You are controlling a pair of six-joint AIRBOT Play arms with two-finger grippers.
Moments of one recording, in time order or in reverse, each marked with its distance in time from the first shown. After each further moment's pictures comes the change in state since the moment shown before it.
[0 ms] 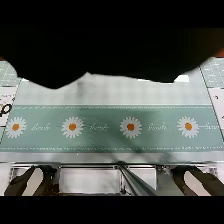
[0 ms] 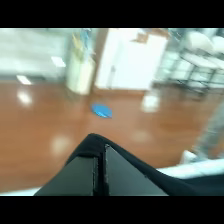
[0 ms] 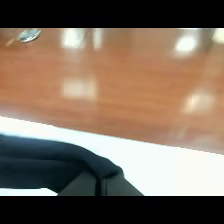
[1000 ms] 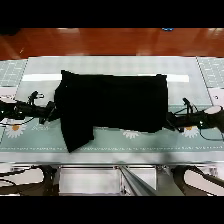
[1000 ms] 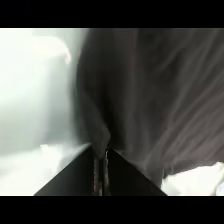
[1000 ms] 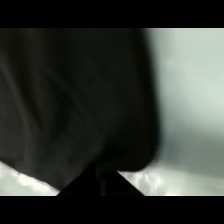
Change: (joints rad) left arm -0.082 -0.685 -0.940 0.247 0.033 -0.004; right arm -0.103 -0.341 -1.440 0.323 -0.367 -0.196
